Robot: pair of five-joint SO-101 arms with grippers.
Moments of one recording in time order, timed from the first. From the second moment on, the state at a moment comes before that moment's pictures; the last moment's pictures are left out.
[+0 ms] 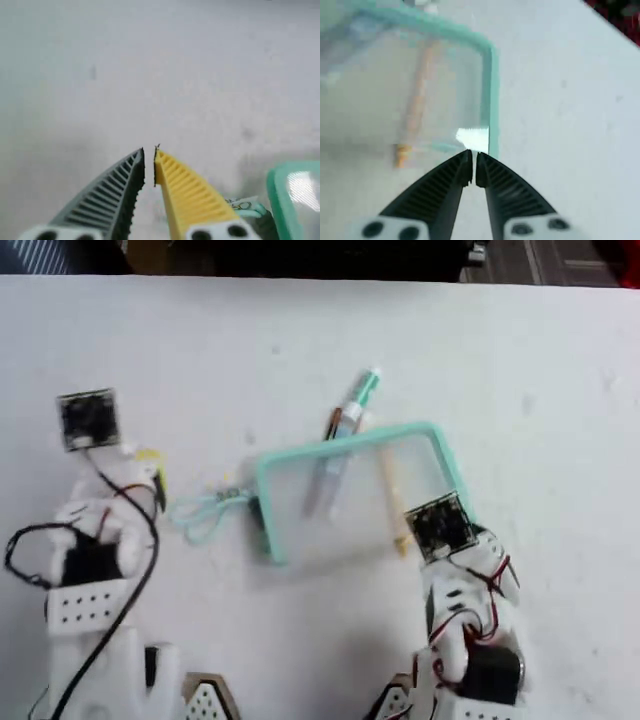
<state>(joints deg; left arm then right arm) -15.6 -55.8 64.7 37.9 4.2 2.5 -103.2 75.2 69.0 37.2</state>
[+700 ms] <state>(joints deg) 2.1 -43.1 65.6 31.0 -6.5 -11.2 -75.5 60.4 73.9 32.8</state>
